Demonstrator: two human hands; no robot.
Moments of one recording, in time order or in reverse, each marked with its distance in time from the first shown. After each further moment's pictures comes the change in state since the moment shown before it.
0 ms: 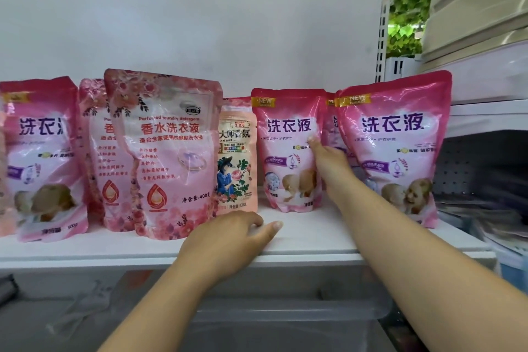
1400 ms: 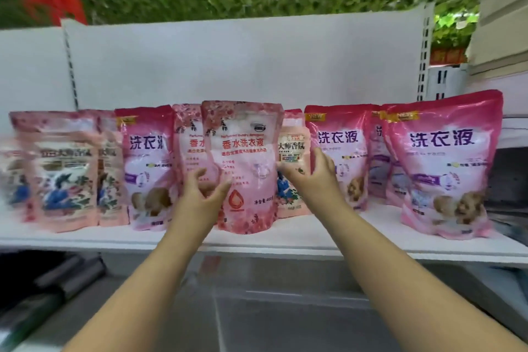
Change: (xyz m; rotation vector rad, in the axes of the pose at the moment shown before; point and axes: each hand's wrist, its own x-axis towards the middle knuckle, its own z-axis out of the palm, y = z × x) left_hand -0.035 -0.077 -0.054 -0.727 0.509 -0.263; right_hand -0.108 -0.022 0.068 -0.308 -0.069 -0.276
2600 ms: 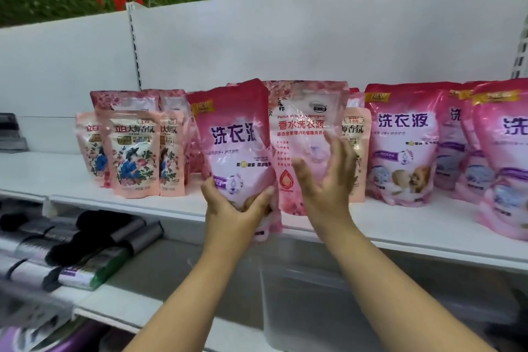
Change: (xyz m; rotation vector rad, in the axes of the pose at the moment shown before) left_hand -0.035 -0.027 -0.024 -0.108 0.274 -0.003; right_hand -0.032 -0.025 0.073 0.221 0.060 -0.265
